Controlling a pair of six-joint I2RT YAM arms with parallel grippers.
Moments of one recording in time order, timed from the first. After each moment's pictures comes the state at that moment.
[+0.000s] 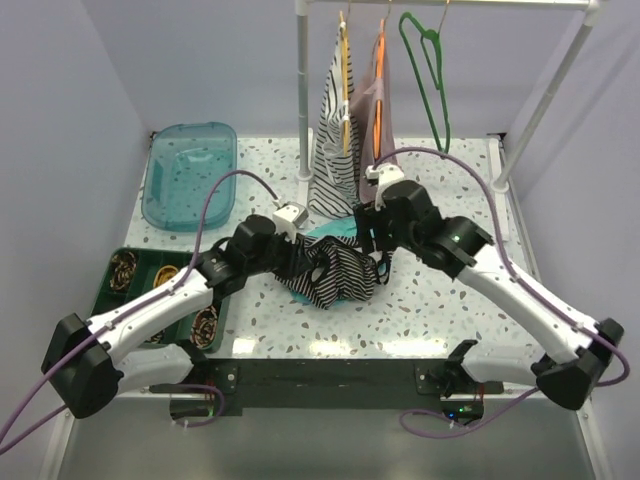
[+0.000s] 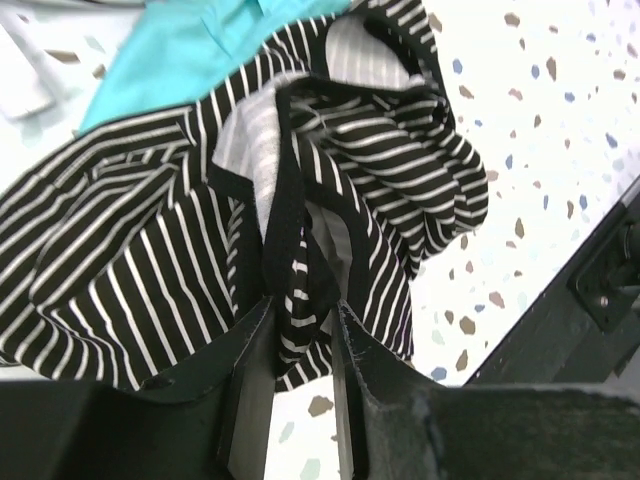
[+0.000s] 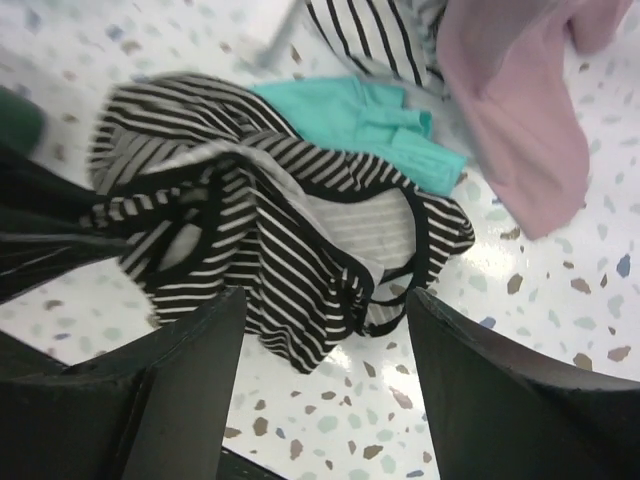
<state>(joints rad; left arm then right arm) -0.73 1.14 0.77 -0.22 0.15 -0.32 0.76 1.20 1.25 -0.75 0.24 0.26</state>
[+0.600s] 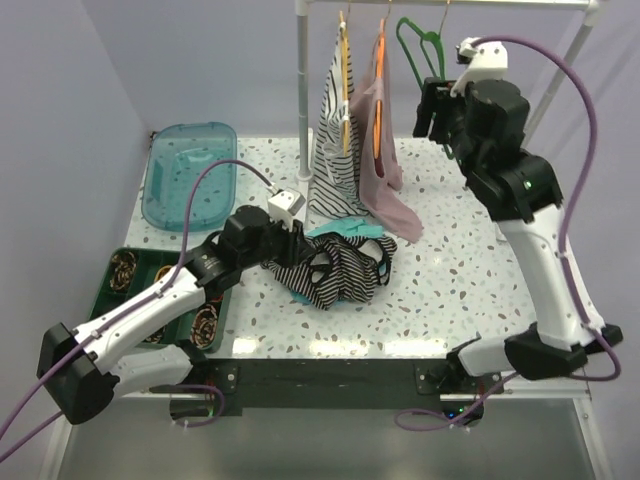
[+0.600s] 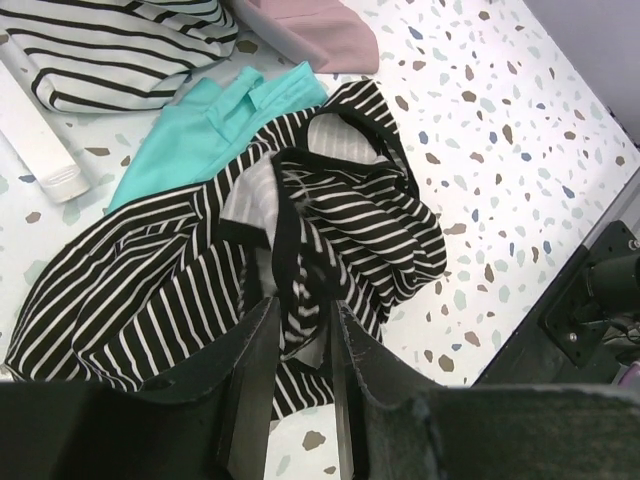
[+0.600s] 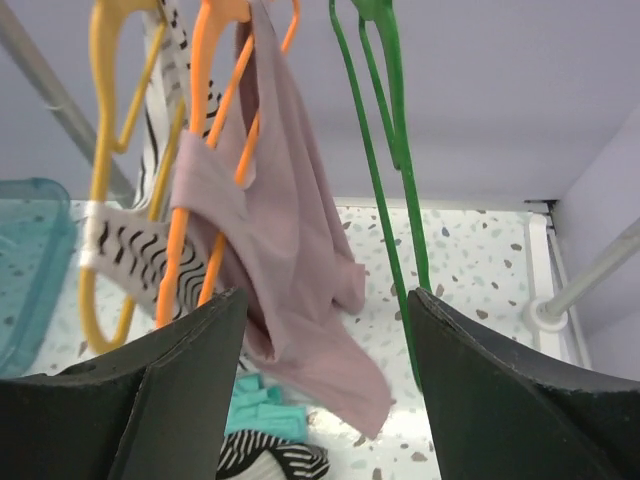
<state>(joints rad) -0.73 1.10 0.86 -0.22 0.12 -0.31 0.48 1.38 1.97 -0.73 0.44 0.10</state>
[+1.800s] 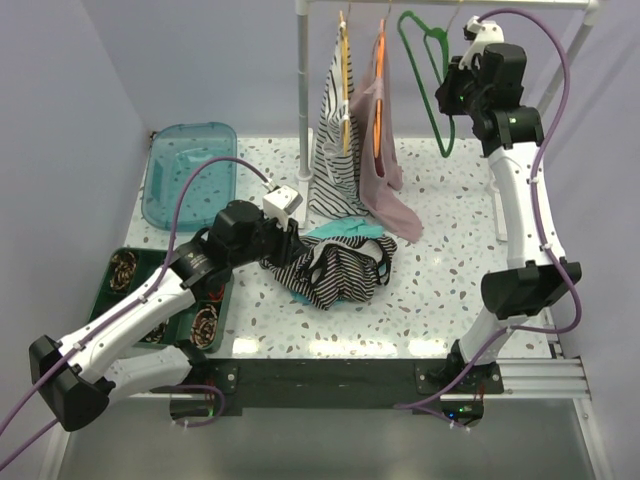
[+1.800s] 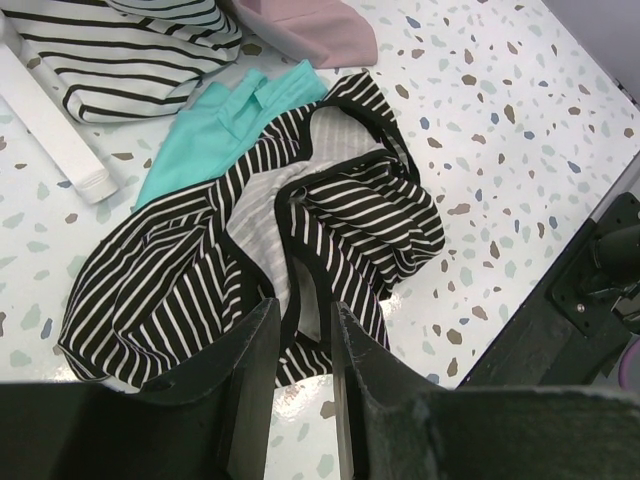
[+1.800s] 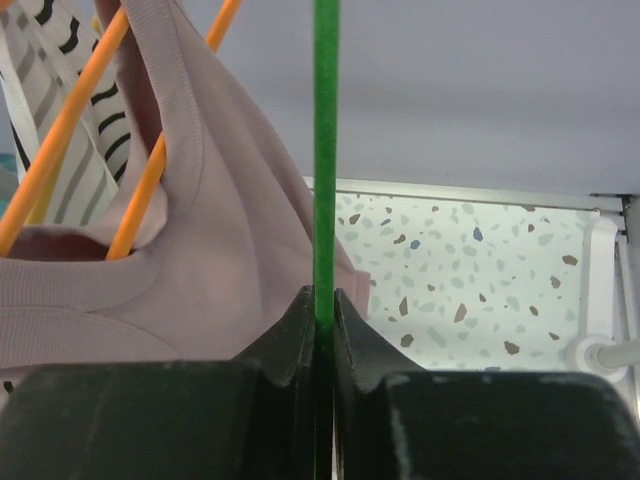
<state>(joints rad) -0.73 1.05 0.96 -0.39 0.13 -0.22 0.11 1.74 2.13 -0.69 -0.04 0.10</state>
